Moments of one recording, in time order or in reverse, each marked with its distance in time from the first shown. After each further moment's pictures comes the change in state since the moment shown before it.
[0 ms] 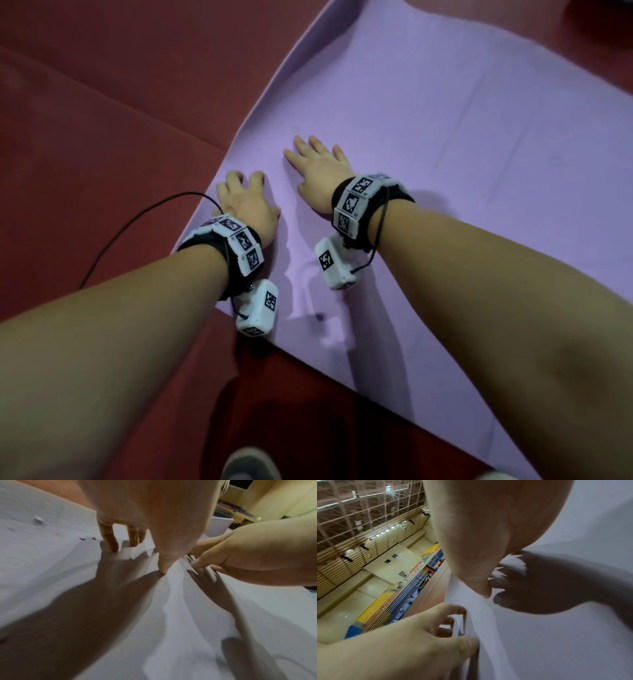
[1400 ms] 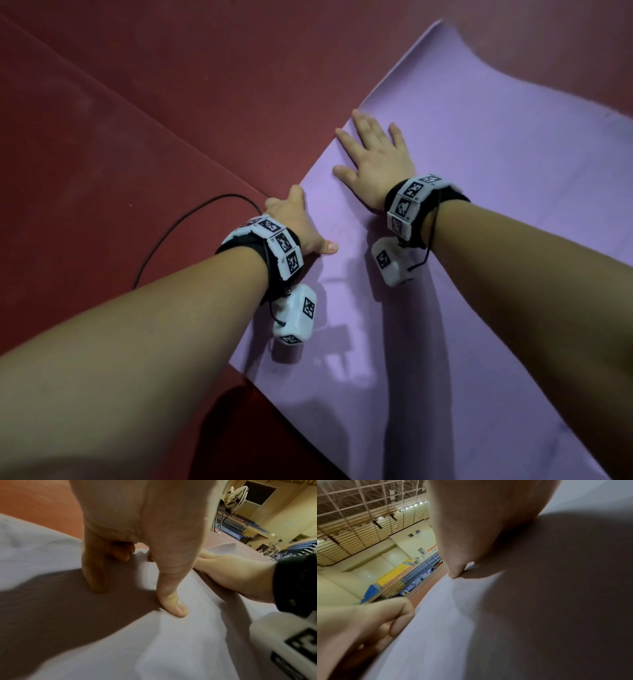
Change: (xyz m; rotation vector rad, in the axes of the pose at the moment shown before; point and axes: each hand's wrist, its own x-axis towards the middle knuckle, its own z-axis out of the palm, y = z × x) left_hand 0.088 0.005 -0.048 -0.095 -0.314 -0.174; right_hand 0.125 0.029 -0.046 -0.227 0.290 -0.145
